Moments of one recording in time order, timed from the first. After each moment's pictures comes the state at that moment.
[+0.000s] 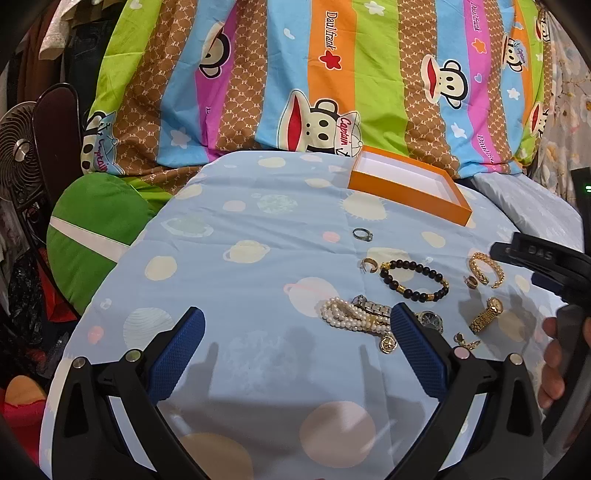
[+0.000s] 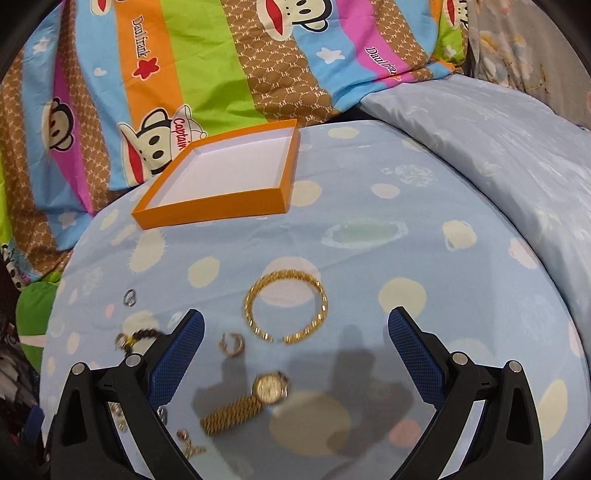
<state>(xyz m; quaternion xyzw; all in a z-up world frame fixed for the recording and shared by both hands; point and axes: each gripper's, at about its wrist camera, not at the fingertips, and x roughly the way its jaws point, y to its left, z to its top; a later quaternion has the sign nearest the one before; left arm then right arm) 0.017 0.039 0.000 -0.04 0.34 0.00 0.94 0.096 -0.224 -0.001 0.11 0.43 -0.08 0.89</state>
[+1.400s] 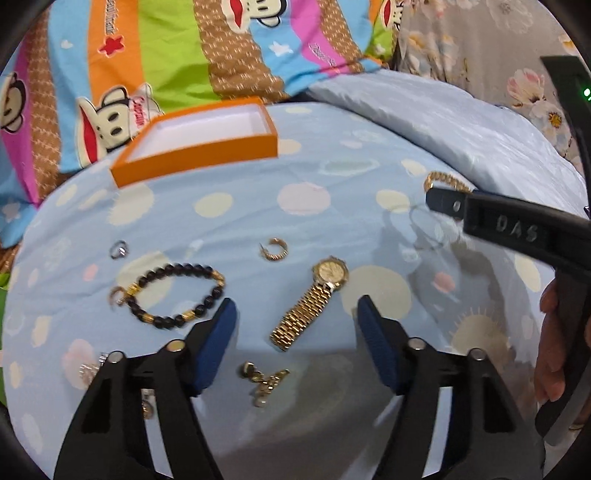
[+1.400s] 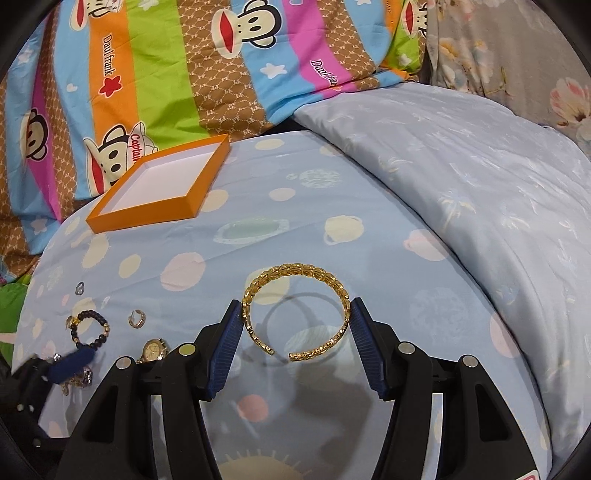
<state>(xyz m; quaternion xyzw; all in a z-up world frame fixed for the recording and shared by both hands) 0.059 -0.123 -0.026 0.10 0.42 -0.26 0.86 0.036 -0.303 0.011 0.11 0.40 -0.14 0.90</state>
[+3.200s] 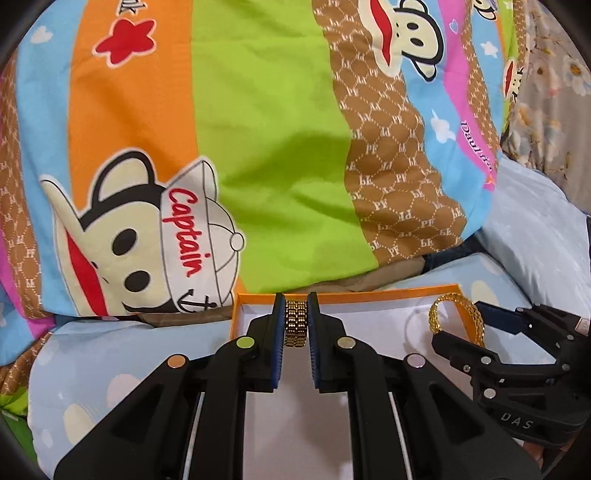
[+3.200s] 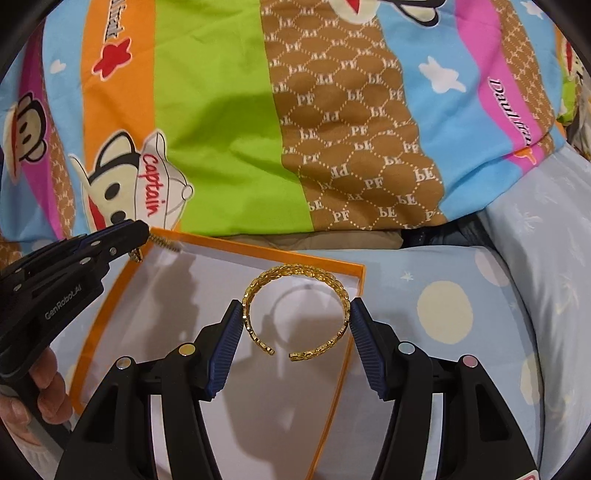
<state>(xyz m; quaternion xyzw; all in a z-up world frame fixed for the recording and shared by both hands) 0.417 -0.106 0.012 0.05 0.39 -0.19 0.90 0.383 -0.258 0.007 0.04 0.46 0.01 0.89</state>
